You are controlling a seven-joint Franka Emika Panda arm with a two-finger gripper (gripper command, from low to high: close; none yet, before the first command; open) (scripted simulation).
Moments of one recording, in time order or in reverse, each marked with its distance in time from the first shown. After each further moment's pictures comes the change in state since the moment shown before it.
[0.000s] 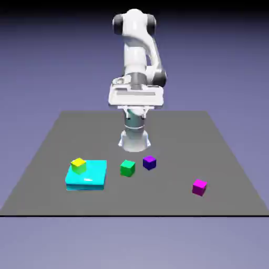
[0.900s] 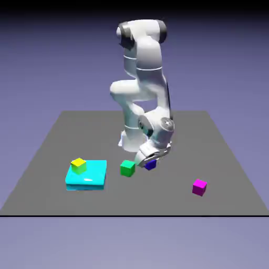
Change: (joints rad) arm 0.073 0.632 0.224 -0.134 -0.307 -0.335 0.065
